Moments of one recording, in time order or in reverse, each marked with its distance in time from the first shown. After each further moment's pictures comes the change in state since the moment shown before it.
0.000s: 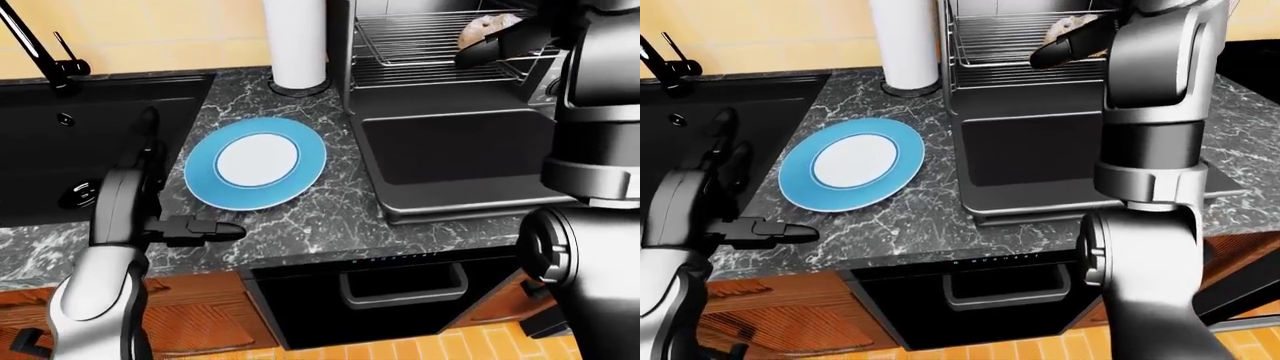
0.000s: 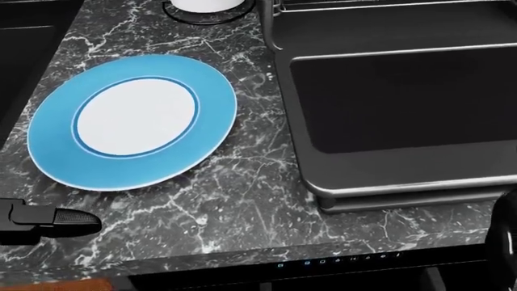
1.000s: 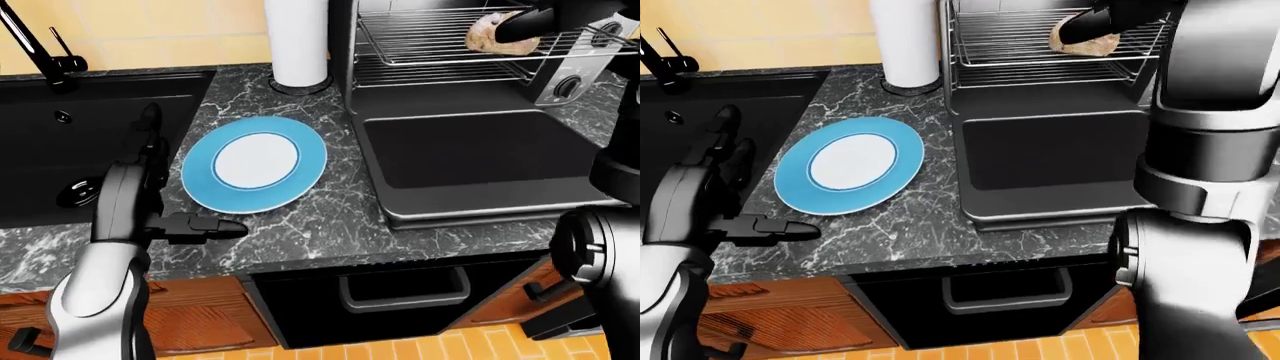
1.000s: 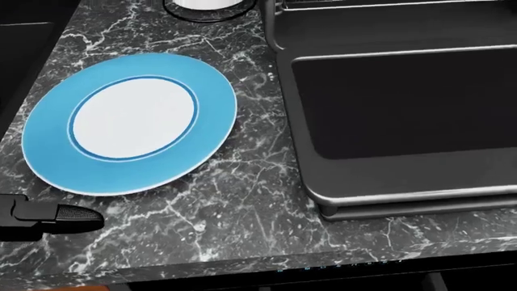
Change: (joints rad) left arm -0.022 0.002 -0.008 -0.004 0.000 0.021 -0.003; right arm -0.001 -0.134 0.042 -0.195 0.073 0.108 0.034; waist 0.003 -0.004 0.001
